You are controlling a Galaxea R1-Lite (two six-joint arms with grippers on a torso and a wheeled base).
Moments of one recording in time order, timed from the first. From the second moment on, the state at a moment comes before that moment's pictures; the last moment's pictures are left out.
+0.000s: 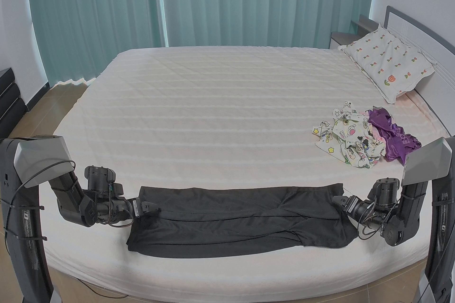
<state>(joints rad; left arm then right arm) -0.01 2.35 -0.74 -0.77 -0.29 -0.28 0.06 2.43 -0.42 -1.41 0.07 0.66</state>
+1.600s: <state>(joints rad) -0.06 2.29 -0.65 -0.85 -0.40 -0.29 0.06 2.43 -0.42 -1.41 0.07 0.66</state>
